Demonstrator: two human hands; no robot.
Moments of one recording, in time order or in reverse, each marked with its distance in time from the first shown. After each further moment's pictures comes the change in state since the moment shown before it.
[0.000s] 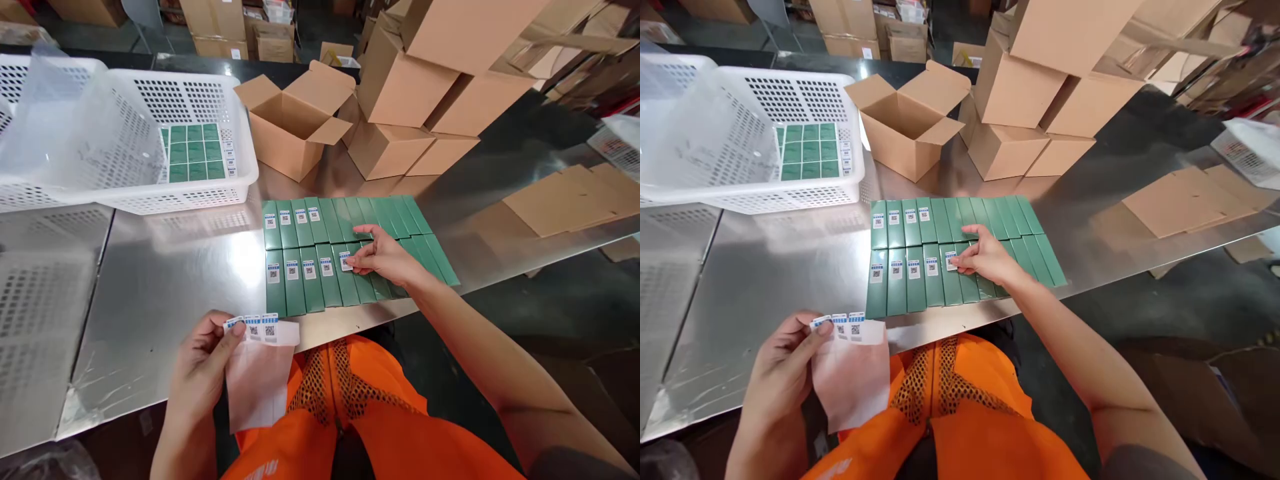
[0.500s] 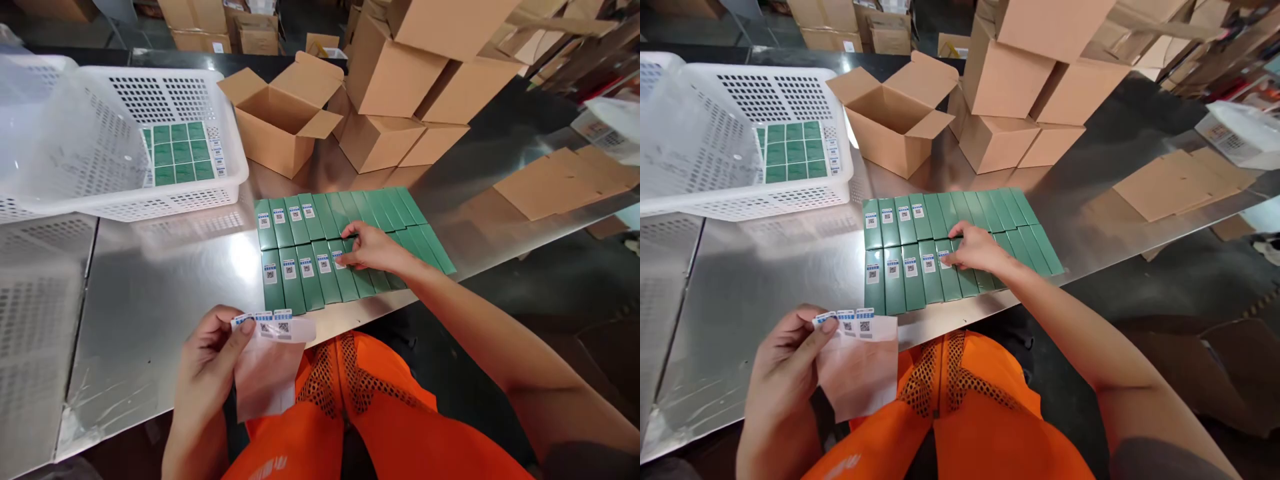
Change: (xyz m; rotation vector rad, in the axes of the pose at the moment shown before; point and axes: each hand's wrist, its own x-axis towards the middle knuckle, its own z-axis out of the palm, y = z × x) left_hand 0.006 0.014 0.014 0.098 -0.065 0.138; right_hand 0.015 -0.003 0.002 -0.445 0.065 -0.024
